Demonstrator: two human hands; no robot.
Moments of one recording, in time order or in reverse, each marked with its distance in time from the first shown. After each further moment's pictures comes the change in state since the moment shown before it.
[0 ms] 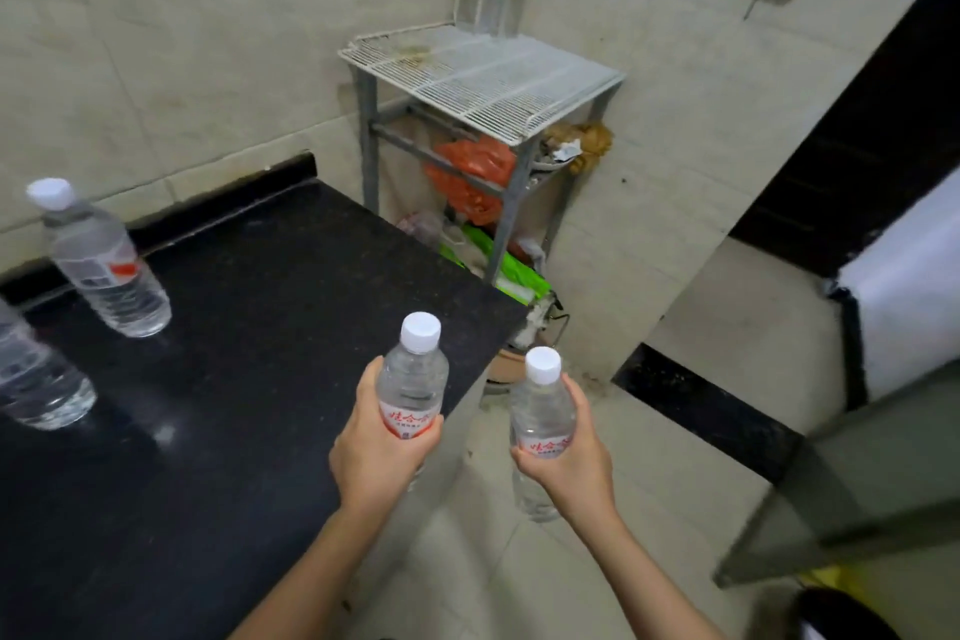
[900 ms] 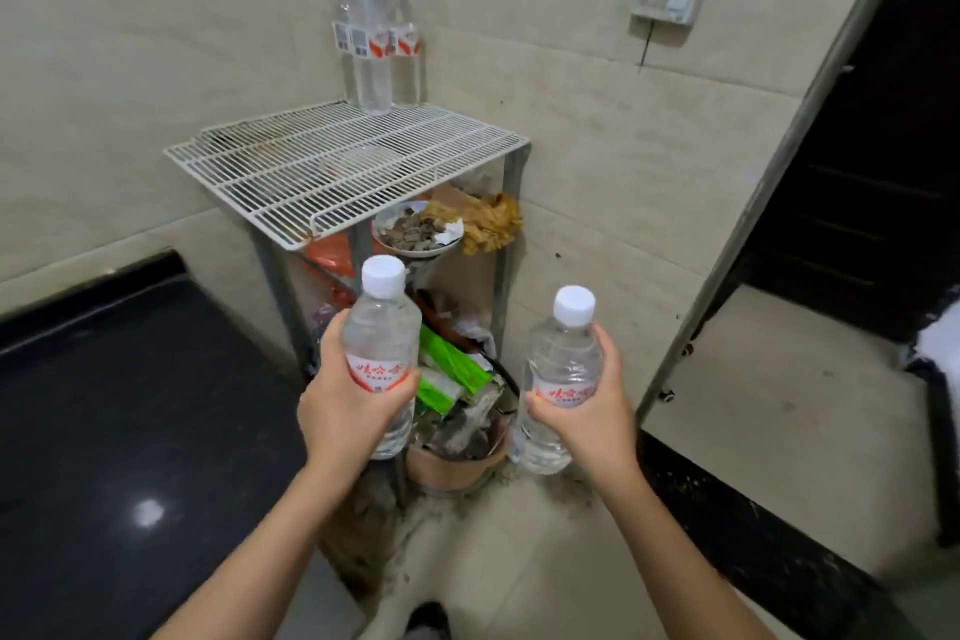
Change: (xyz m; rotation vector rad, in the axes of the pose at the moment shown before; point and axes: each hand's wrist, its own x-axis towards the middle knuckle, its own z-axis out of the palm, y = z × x) left_hand 0.090 0.214 0.277 0.069 0.286 0.266; right_hand 0.300 0.057 -0.238 0.277 0.012 -0.223
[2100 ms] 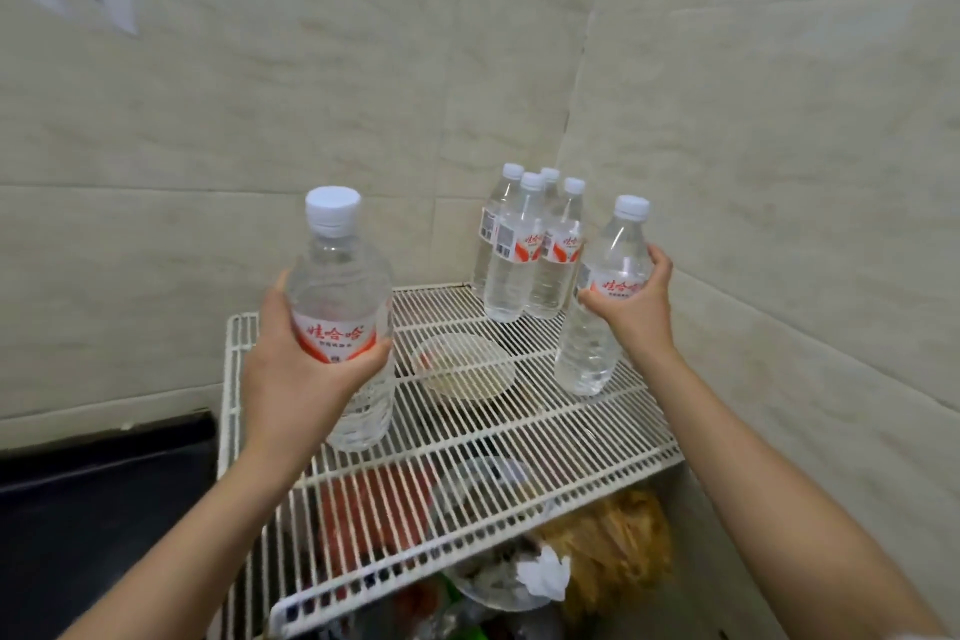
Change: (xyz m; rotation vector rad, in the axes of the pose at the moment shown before) left_hand 0.355 0.051 0.005 -0.182 0.514 0.132; right_hand 0.503 -0.163 0.195 0.107 -0.193 -0.379
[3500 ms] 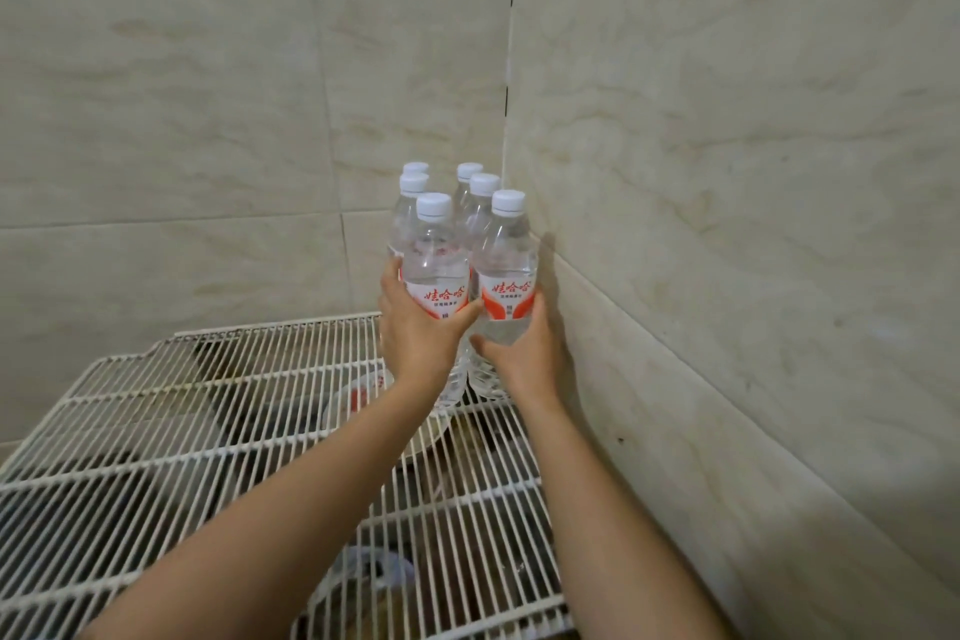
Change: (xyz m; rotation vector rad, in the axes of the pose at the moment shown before) left_hand 0.066 -0.012 0.321 0.062 0.110 -0.173; right_hand 0.109 0.106 0.023 0.061 -0.285 0.064
